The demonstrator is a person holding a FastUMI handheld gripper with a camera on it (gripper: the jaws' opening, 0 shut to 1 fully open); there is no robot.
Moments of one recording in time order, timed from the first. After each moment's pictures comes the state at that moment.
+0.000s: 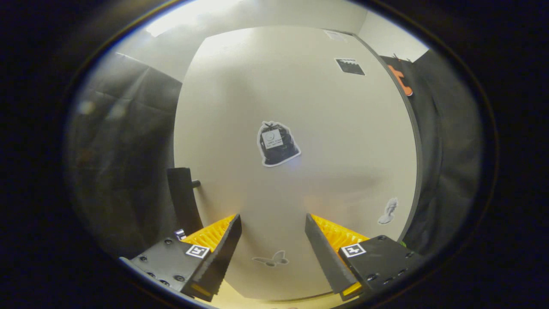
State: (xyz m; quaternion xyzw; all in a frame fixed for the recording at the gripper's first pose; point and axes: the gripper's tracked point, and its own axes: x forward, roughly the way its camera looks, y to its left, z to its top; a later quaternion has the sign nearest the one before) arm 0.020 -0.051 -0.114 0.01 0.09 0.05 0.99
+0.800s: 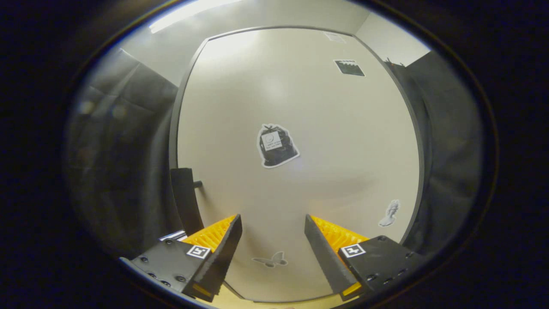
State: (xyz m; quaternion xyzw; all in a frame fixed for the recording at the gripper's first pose) arm 0.020 -0.051 -0.119 -0.01 0.07 0.01 1.00
